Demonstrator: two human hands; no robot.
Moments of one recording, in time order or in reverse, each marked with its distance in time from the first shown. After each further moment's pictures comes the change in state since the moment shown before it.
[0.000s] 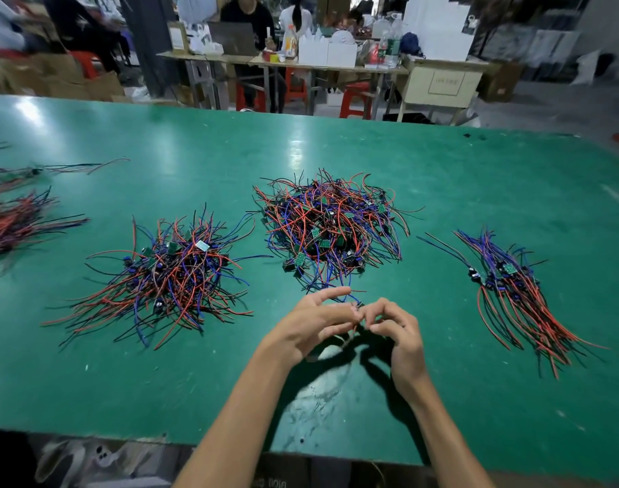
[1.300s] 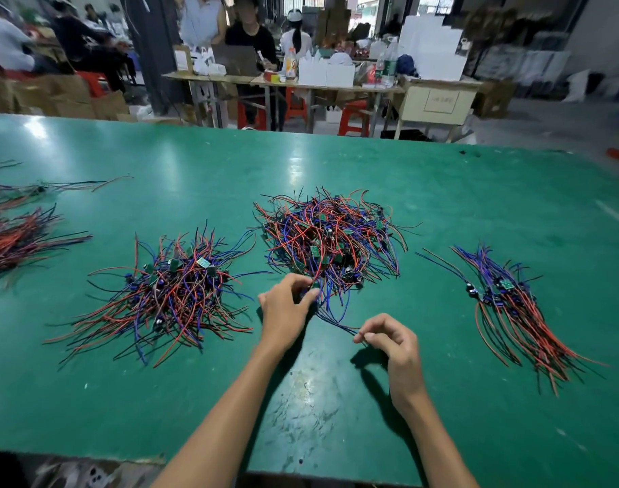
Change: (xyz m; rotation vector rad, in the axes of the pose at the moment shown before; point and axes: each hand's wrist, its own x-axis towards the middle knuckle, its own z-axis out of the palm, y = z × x) left_hand 0.043 0.004 -0.046 0.865 0.607 0.507; right_hand -0.001 -0.004 0.006 0.072 0.110 0.096
